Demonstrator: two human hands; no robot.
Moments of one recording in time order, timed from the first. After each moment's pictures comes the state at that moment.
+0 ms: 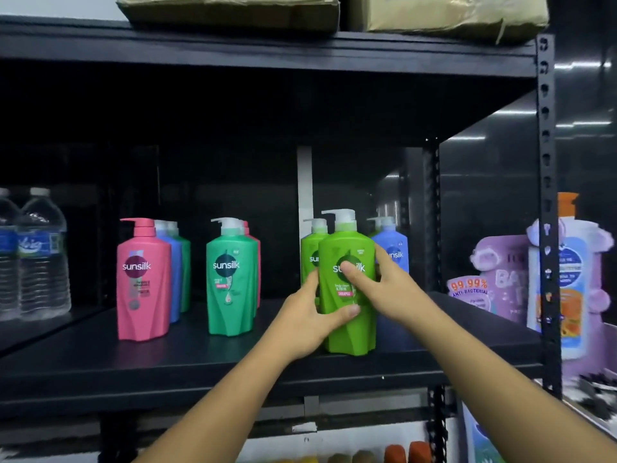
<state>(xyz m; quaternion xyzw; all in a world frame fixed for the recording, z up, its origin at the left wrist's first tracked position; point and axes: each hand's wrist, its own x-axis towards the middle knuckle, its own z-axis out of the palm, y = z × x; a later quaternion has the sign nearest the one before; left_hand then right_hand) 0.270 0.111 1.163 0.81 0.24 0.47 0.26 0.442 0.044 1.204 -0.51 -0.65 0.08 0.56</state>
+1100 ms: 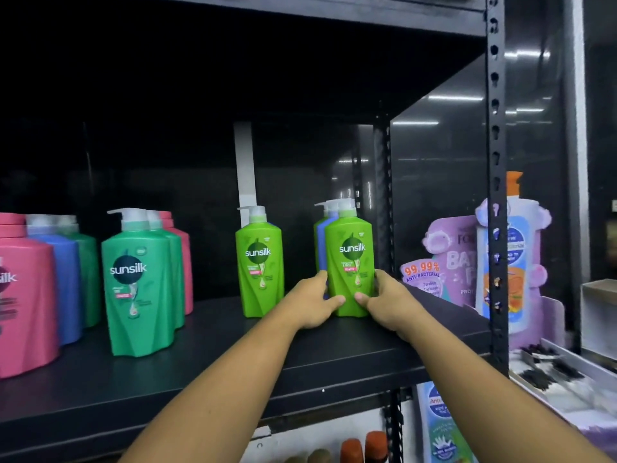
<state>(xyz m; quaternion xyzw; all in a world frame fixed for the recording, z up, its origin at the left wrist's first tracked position) 0.415 0.197 1.170 0.89 0.36 0.26 0.14 0.582 0.121 1.145 -0.66 -0.52 0.12 0.53</state>
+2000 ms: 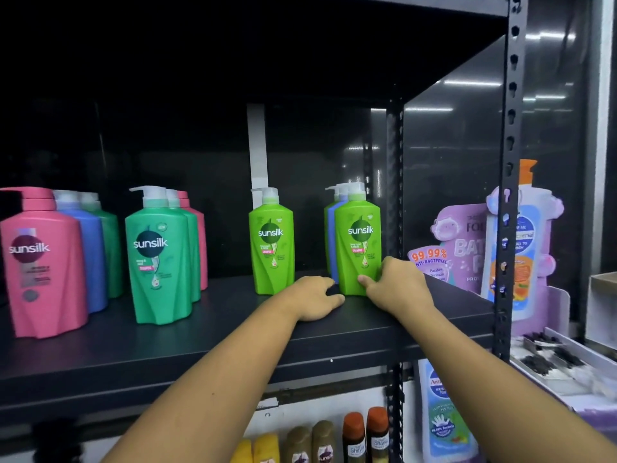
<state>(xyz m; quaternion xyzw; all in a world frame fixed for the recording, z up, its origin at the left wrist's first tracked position) 0.389 0.178 1.162 0.91 0.39 0.13 0.04 0.558 0.099 1.153 -0.78 -0.50 -0.13 0.36</state>
